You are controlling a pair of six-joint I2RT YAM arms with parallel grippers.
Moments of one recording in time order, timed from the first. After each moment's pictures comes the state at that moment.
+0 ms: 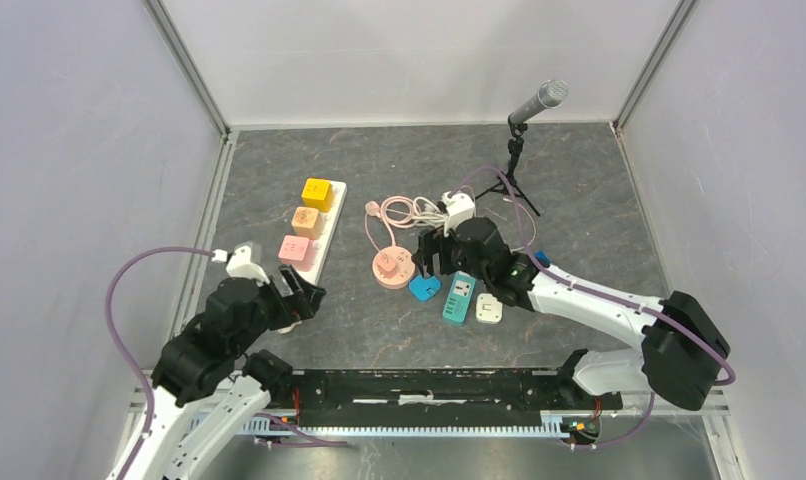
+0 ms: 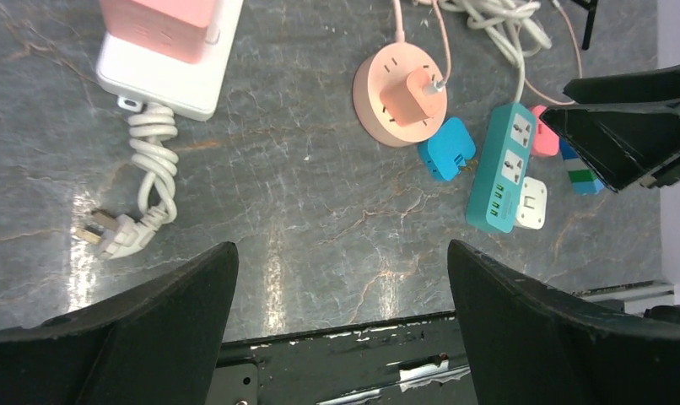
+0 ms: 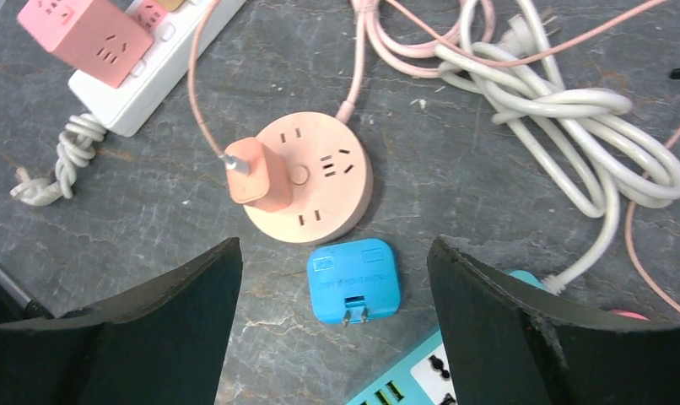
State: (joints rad) left arm -0.53 0.33 0.79 -1.02 -0.19 -0.71; right arm 0.85 1.30 0.77 0.04 0.15 0.35
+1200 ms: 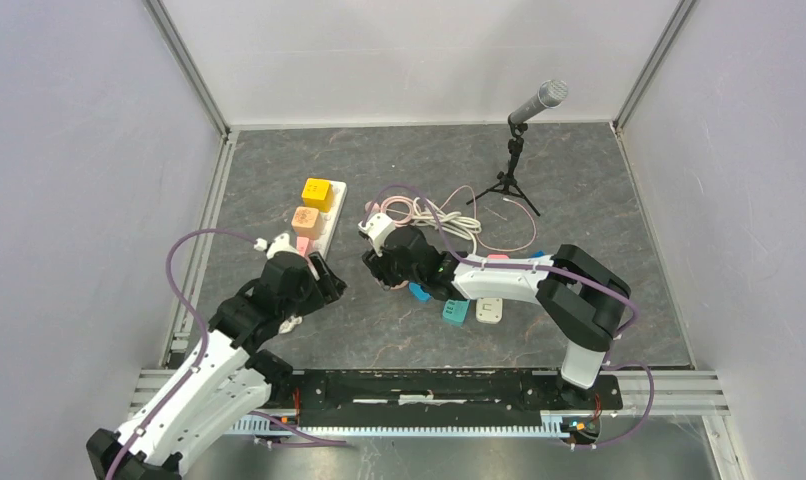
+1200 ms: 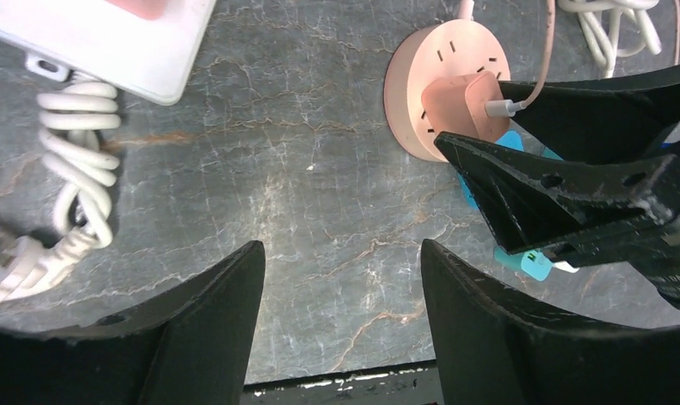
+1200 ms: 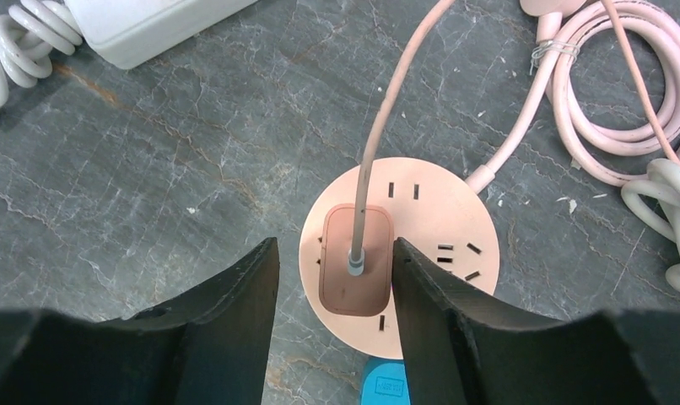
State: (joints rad) left arm -0.53 0.63 0.59 -0.73 -0.18 -0.86; right arm 1.02 1.79 1.05 0.15 0.14 0.08
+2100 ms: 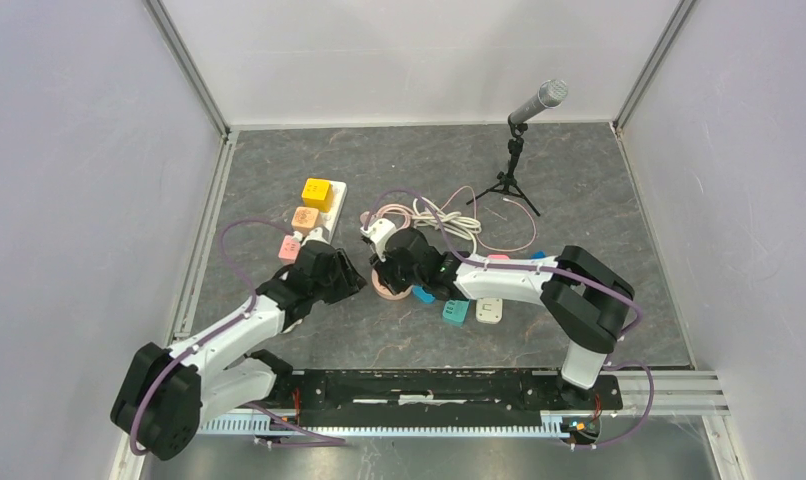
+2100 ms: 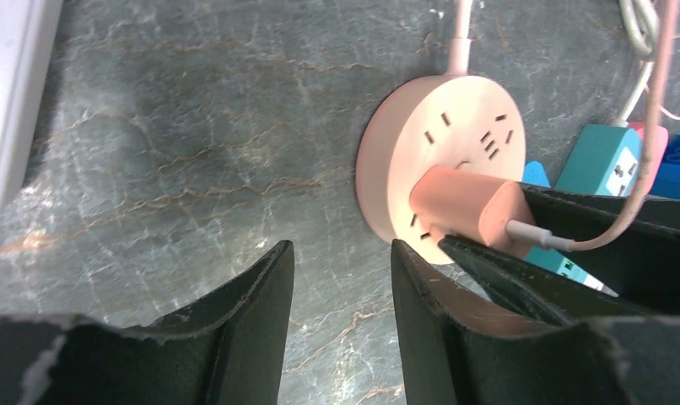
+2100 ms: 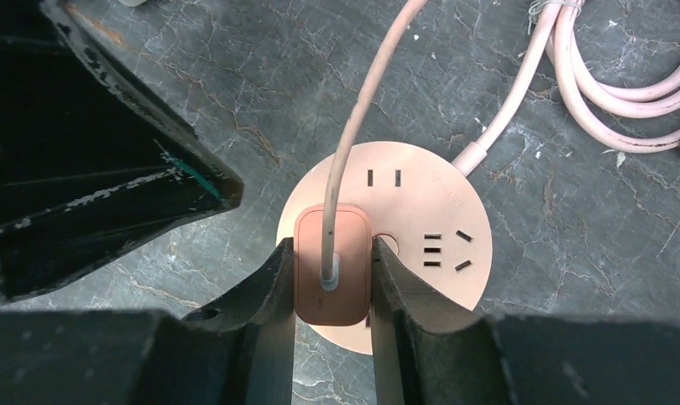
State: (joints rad) left arm -0.52 1.03 0.45 -0.23 -0.04 -0.85; right arm 1.02 1.78 1.05 0.02 0.08 0.12
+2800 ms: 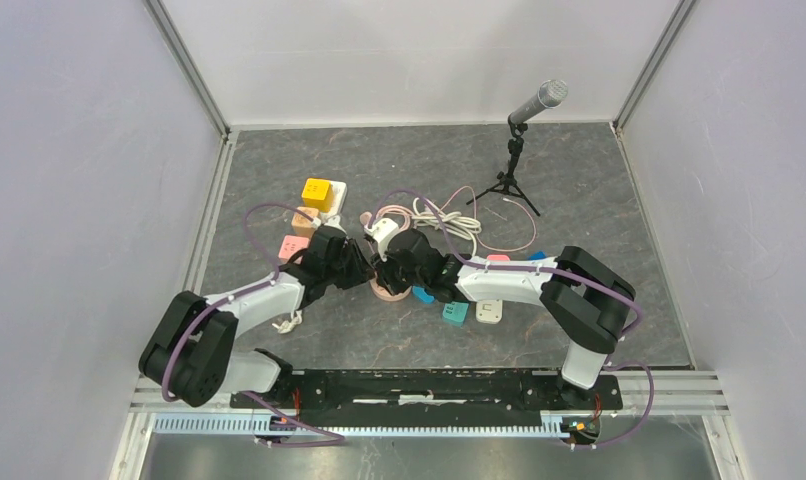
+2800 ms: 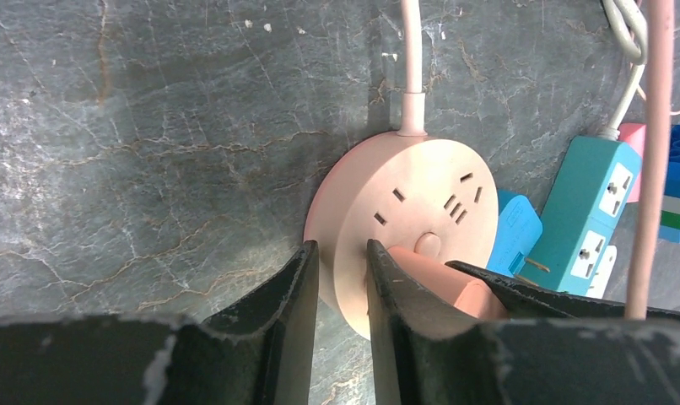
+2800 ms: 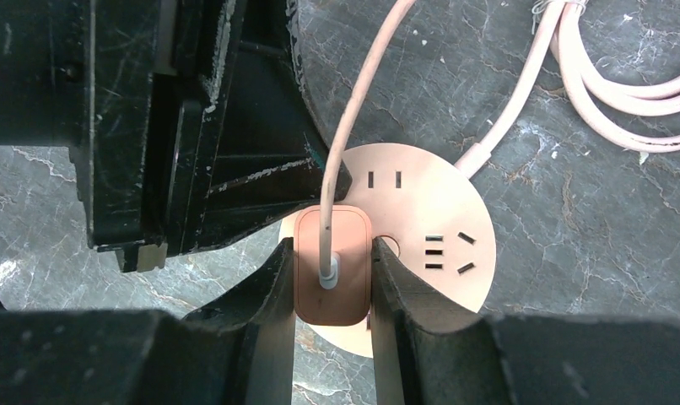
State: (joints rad) left arm -0.50 1.32 0.52 0.01 0.07 -0.75; right arm 1.02 1.77 1.01 0.09 0.06 0.17
